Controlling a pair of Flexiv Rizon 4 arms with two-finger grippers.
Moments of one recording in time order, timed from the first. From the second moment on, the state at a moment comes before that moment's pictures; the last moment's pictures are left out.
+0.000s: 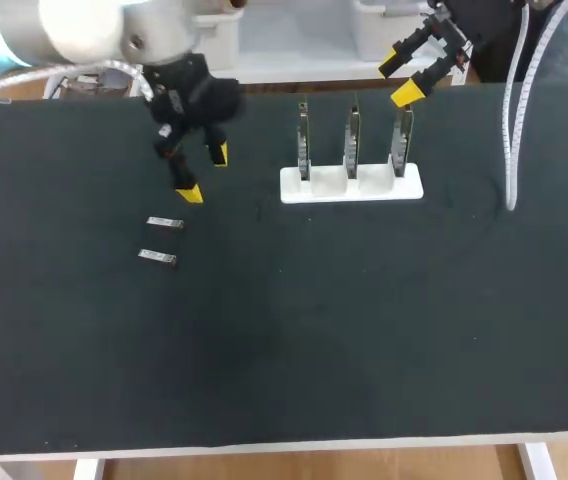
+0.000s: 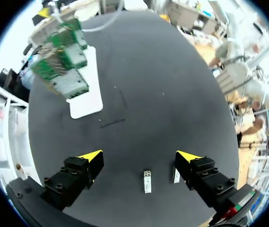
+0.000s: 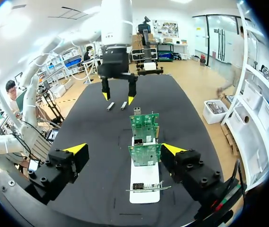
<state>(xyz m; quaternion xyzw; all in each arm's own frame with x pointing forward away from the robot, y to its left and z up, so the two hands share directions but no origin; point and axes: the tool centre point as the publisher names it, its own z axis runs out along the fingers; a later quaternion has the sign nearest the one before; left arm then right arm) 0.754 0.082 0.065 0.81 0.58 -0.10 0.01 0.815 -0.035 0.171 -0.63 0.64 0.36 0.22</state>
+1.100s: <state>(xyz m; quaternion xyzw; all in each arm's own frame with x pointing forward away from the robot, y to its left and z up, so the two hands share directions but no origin) 0.753 0.136 0.041 0.76 0.65 -0.05 -0.02 0.815 -0.035 0.171 -0.63 0.65 0.36 0.22</state>
